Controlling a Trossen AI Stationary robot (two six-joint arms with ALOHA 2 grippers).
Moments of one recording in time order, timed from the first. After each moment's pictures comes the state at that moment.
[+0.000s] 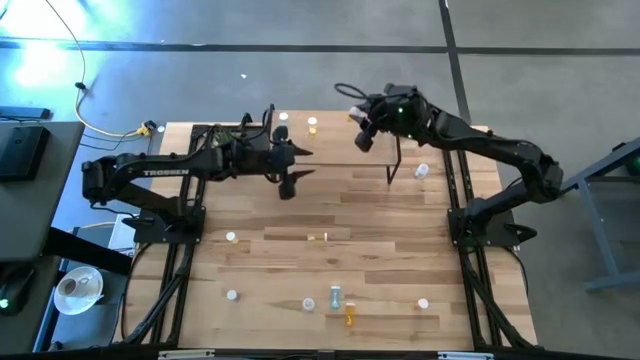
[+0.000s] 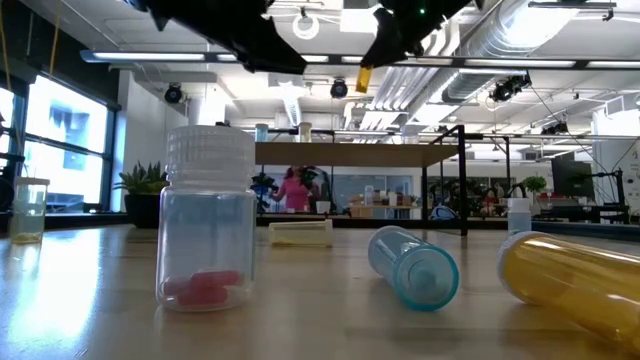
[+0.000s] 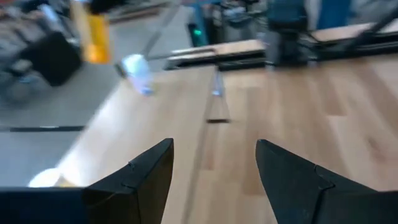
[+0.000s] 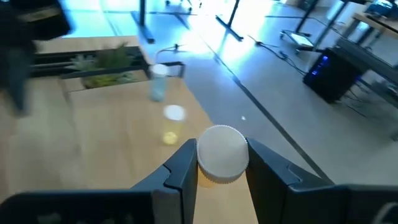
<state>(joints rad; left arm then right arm) 0.39 1.29 0.91 0.00 0.02 0.26 -0.47 1.40 1.30 -0.31 0.15 -0.20</state>
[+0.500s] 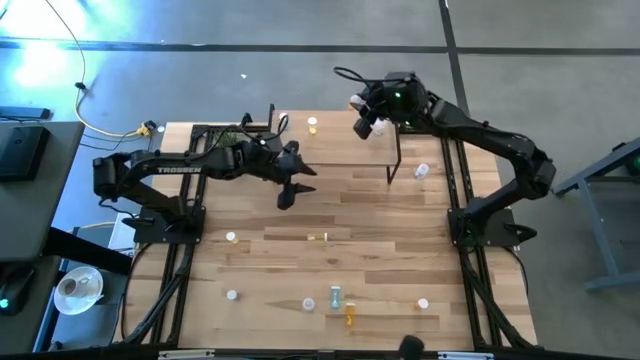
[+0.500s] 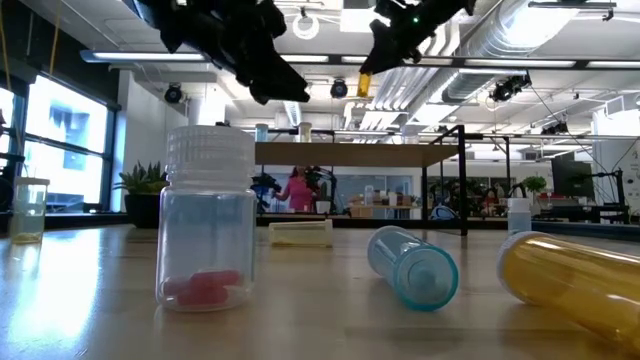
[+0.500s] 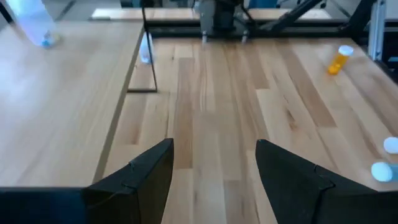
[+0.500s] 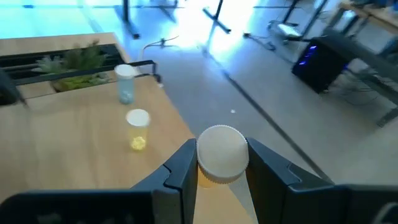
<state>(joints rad) 0.42 1.39 0.91 -0.05 0.28 0.17 -0.54 1.48 1.41 -0.36 0.11 -0.21</state>
